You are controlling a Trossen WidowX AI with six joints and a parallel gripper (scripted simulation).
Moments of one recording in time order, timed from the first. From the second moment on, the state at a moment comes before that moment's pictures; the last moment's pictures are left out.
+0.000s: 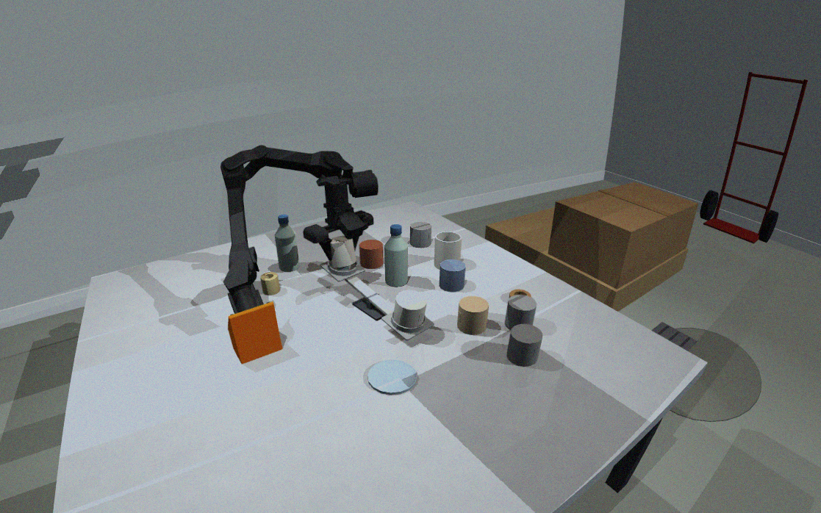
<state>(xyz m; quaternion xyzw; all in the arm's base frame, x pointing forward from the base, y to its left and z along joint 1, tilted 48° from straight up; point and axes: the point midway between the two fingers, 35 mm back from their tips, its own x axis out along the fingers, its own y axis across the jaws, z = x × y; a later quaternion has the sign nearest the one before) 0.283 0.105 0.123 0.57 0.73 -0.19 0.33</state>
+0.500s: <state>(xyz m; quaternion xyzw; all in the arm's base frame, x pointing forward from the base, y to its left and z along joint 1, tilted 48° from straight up) 0.287 0.093 0.139 0.58 0.72 -0.18 0.33</state>
